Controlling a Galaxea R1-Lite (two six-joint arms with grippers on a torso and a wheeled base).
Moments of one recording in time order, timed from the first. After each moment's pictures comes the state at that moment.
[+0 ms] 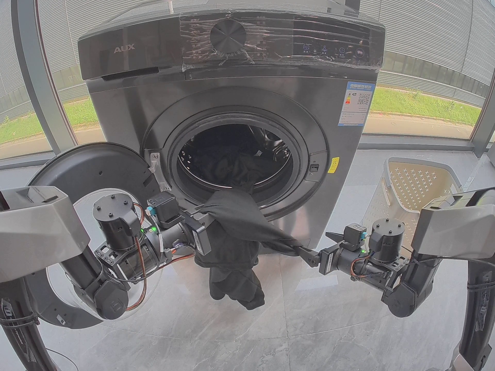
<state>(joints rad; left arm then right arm) -0.45 2.07 -0.57 -1.55 -0.31 -0.08 0.45 2.28 -0.56 -1.50 0.13 0.15</state>
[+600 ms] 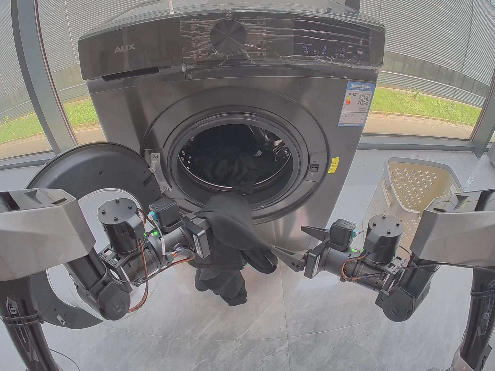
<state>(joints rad) -0.44 2.10 -0.57 -1.55 -0.28 -0.06 0.54 2.23 -0.57 -1.55 0.26 0.15</state>
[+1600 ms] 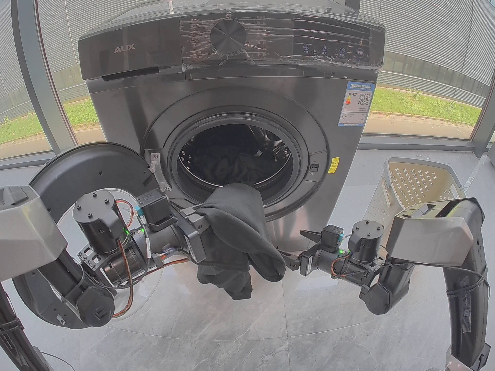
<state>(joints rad) -0.48 1.95 -0.50 -1.55 -0.39 -0.07 0.47 2.43 -0.74 -1.54 0.30 0.09</state>
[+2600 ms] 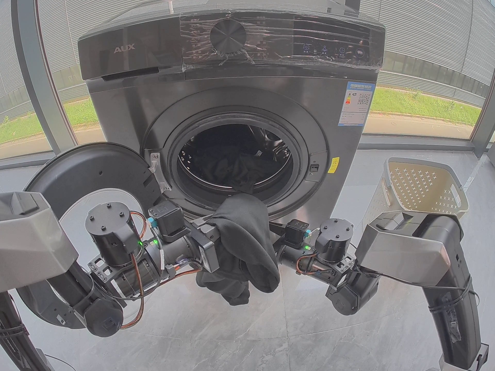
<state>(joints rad) -0.55 1.97 -0.48 -1.55 -0.27 -0.07 0.59 2.53 -1.01 -1.55 0.36 0.13</state>
